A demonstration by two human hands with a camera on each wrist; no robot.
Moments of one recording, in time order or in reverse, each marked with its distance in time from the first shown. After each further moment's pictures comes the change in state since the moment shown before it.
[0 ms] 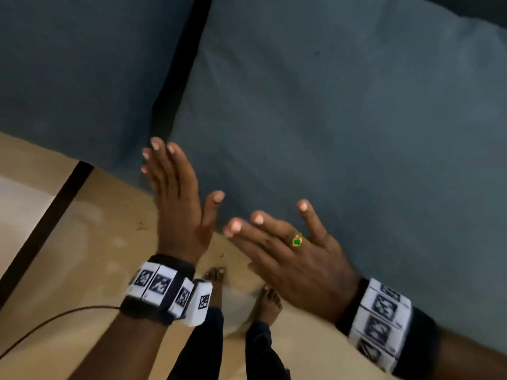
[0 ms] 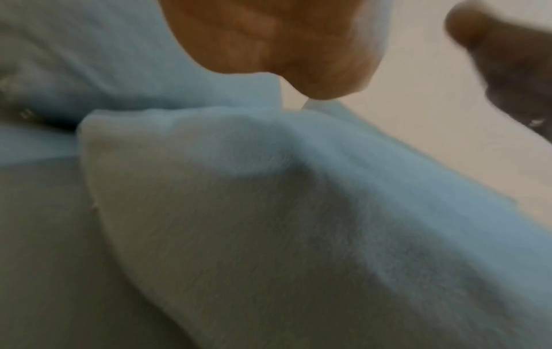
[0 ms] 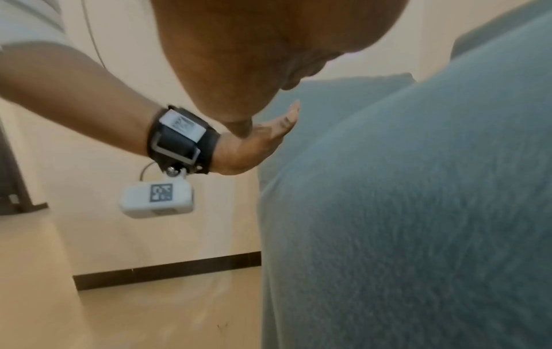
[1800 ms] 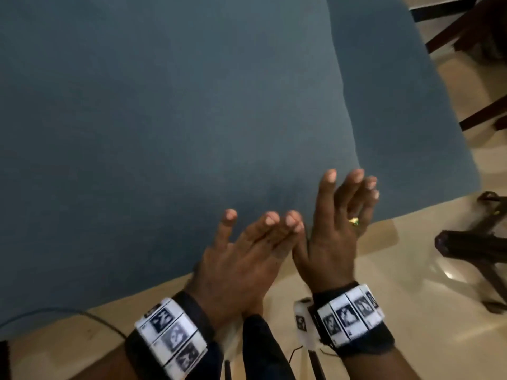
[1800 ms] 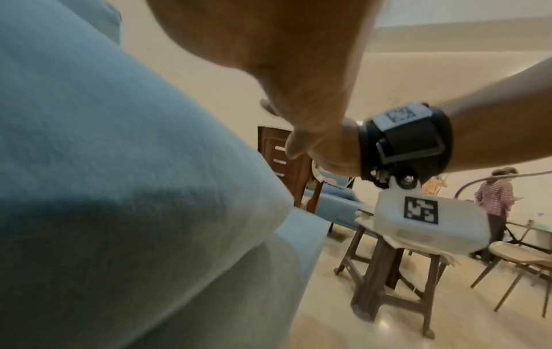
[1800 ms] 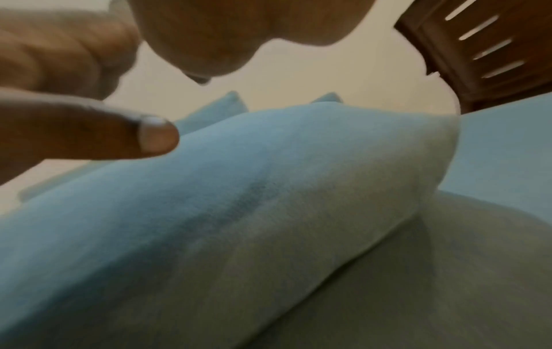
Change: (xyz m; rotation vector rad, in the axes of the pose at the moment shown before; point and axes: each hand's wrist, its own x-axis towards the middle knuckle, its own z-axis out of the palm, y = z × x) left_hand -0.128 0.297 0.154 0.477 -0.322 1.272; right_hand -0.315 0.022 -0.009 0.120 0.204 1.505
